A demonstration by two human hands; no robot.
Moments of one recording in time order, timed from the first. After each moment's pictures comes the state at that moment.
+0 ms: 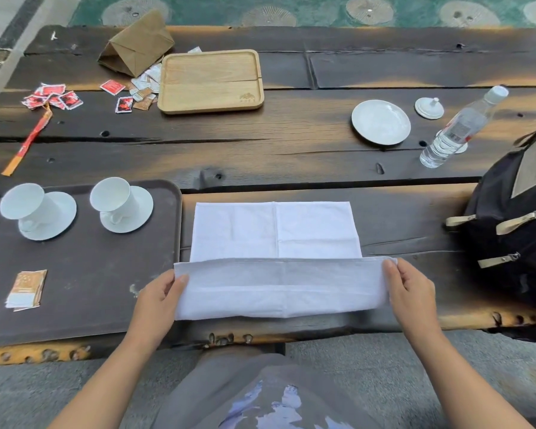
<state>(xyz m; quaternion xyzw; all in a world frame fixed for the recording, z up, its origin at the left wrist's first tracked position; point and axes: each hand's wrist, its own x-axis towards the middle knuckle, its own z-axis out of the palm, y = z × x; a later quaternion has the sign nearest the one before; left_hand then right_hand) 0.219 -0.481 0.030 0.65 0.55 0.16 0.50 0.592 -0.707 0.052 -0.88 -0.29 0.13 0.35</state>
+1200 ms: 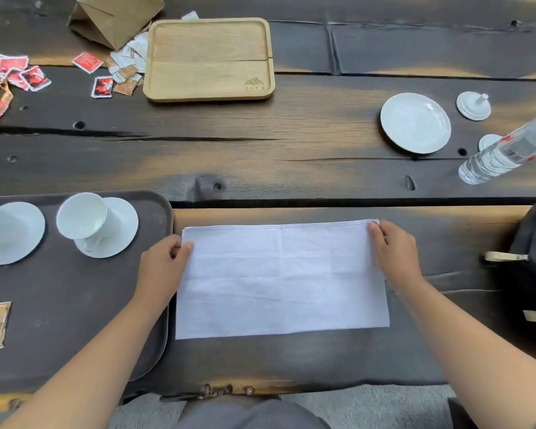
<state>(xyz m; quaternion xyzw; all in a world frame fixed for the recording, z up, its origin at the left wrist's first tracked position) 0.299 -0.357 -0.001 0.70 0.60 0.13 0.36 0.675 -0.548 -0.003 -0.90 -0.32 0.18 0.25</state>
